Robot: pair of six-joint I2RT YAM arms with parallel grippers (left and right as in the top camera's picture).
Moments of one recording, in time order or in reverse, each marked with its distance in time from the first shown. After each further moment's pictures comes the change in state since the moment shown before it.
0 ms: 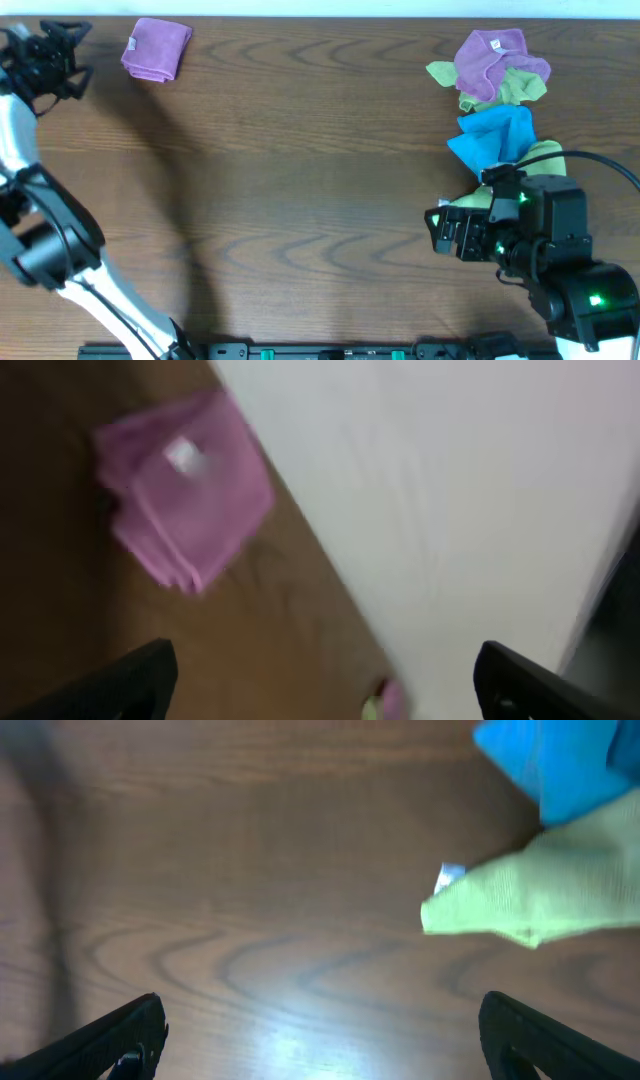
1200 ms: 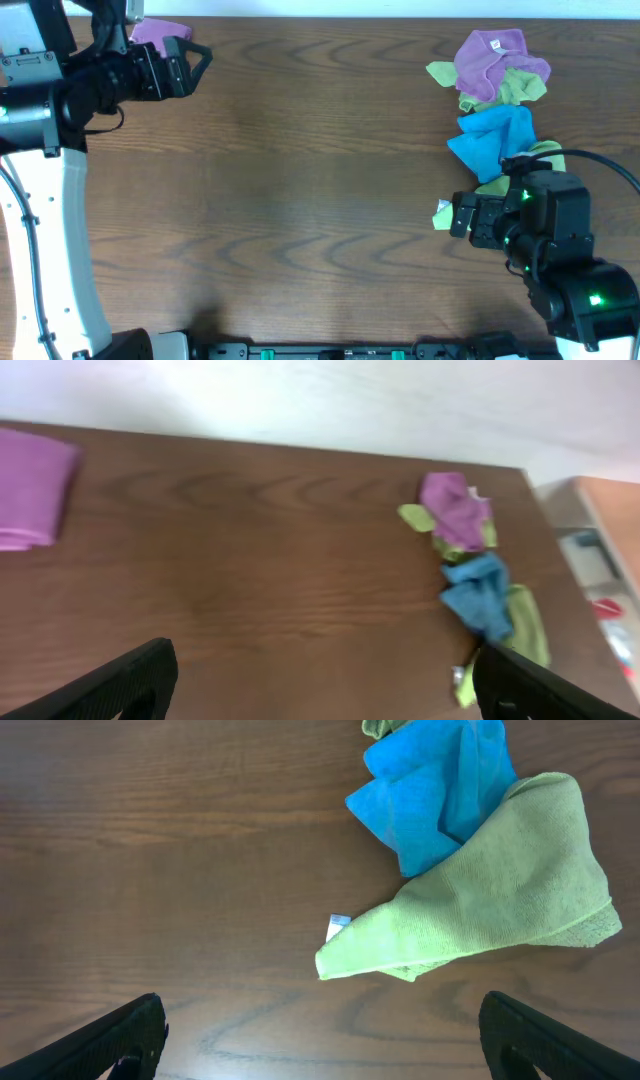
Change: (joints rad) left arm -0.406 -0.597 0.003 -0.610 -0.257 0.682; right arm 0.000 0.000 0.000 0.043 0.274 -0.019
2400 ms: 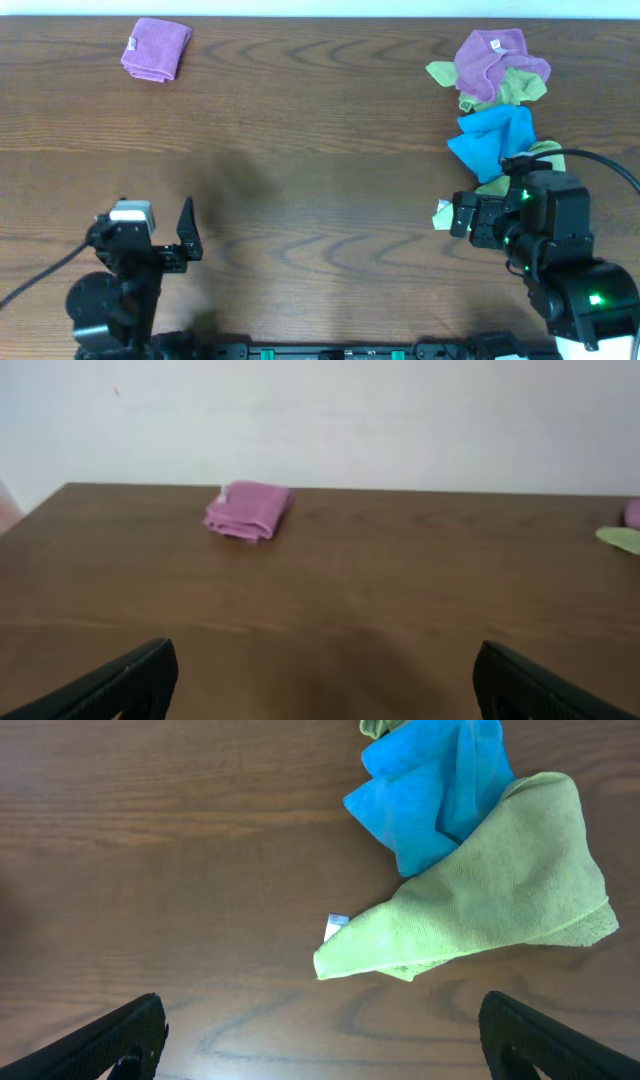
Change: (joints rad) left arm -0.014 -1.264 -1.296 0.539 -0.462 0.057; right arm 0.000 0.001 0.000 0.000 0.006 0.000
